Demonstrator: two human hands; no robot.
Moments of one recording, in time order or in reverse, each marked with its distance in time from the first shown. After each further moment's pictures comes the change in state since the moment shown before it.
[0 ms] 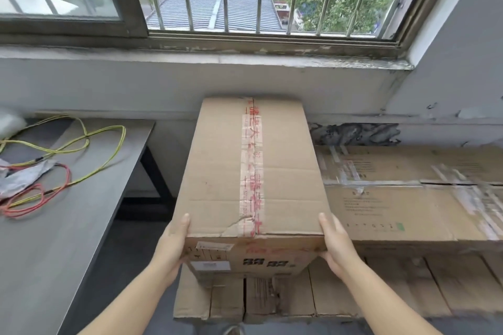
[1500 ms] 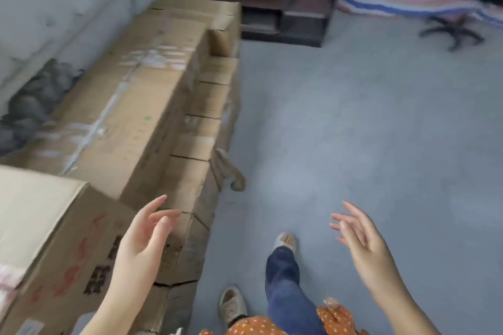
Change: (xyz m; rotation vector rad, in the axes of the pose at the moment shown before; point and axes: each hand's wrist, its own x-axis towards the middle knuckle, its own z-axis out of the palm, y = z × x) left_hand -0.184 -0.042 0.127 0.785 -1.262 0.516; right_hand -0.422 0.225 -0.044 0.276 1.257 -0.109
